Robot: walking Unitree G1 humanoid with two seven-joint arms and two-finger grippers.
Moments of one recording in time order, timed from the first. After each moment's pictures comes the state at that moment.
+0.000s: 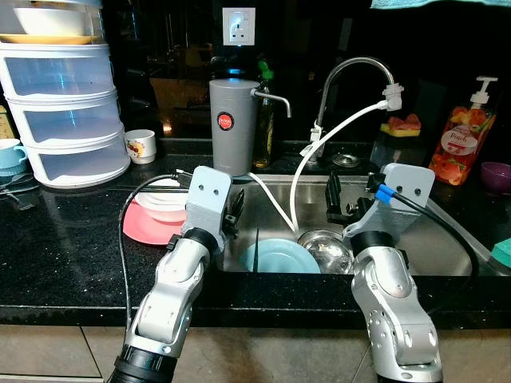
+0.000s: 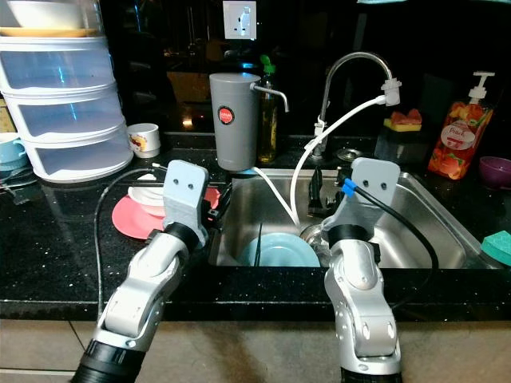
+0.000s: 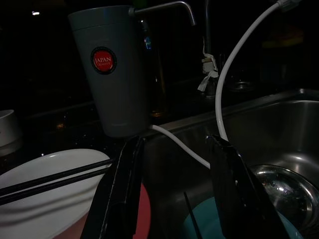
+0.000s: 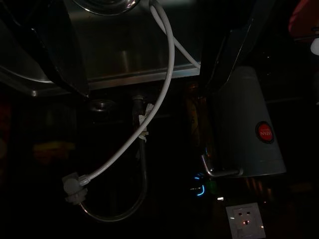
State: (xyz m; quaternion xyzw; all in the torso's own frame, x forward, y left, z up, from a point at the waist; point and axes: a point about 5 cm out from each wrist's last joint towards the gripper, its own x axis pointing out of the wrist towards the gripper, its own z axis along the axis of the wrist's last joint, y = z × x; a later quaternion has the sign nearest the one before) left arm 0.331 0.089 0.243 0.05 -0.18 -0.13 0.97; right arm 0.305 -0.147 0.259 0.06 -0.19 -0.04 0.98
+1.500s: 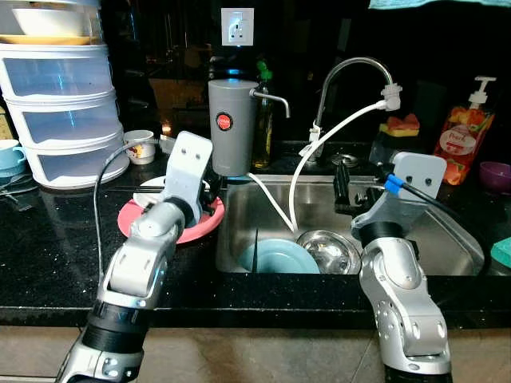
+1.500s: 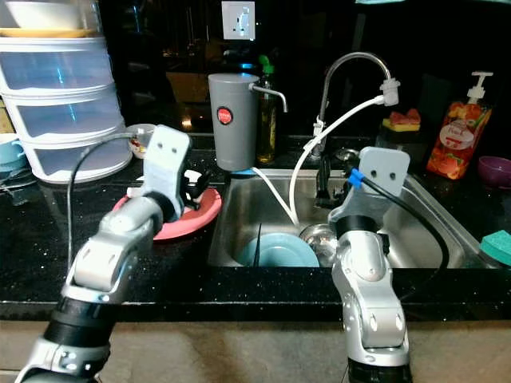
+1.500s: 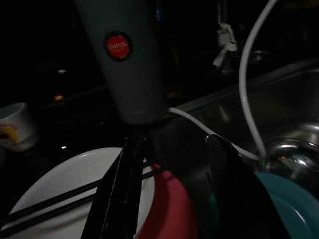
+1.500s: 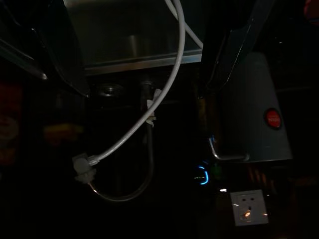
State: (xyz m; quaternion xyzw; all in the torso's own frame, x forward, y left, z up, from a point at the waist) left arm 0.359 0.123 0.286 0.10 -0.10 -0.14 0.98; right arm 0.306 -0.156 0.274 0.04 -0.21 -0.05 0.97
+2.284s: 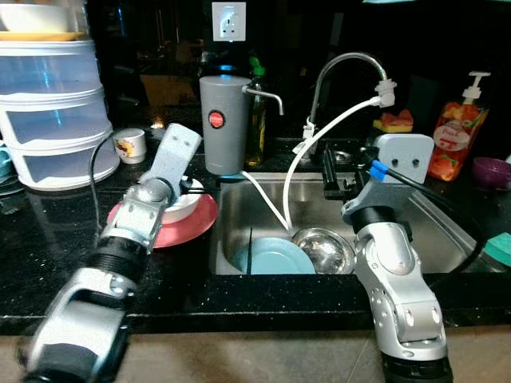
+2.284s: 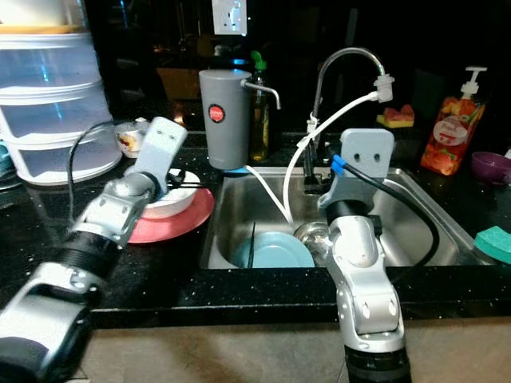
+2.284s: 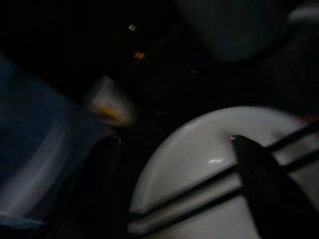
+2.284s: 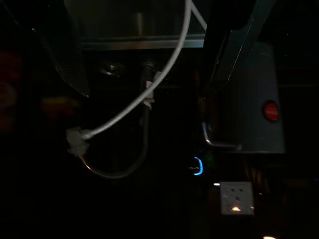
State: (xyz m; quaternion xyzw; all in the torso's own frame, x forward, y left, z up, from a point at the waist) left arm 0.413 0.171 0.295 0.40 -0.01 0.01 0.92; right arm 0.307 -0.142 0.296 -0.01 -0.25 -0.02 0.97
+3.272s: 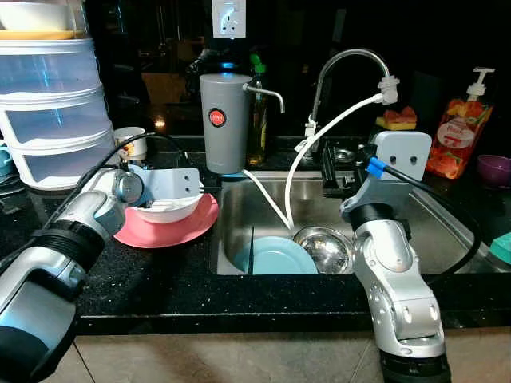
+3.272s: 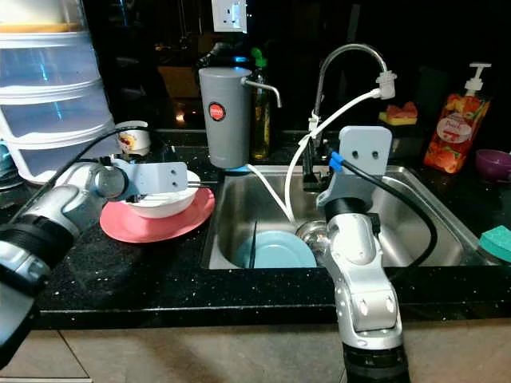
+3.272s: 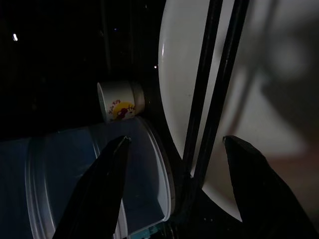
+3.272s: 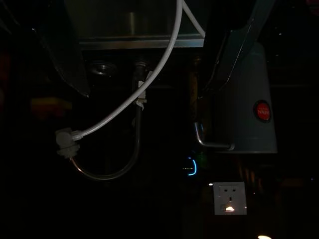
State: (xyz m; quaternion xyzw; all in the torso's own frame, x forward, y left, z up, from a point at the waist) left arm 0.409 0.199 0.286 0.69 0.09 -0.13 0.71; right arm 0.309 -0.140 0.297 0.00 -0.25 -0.02 0.97
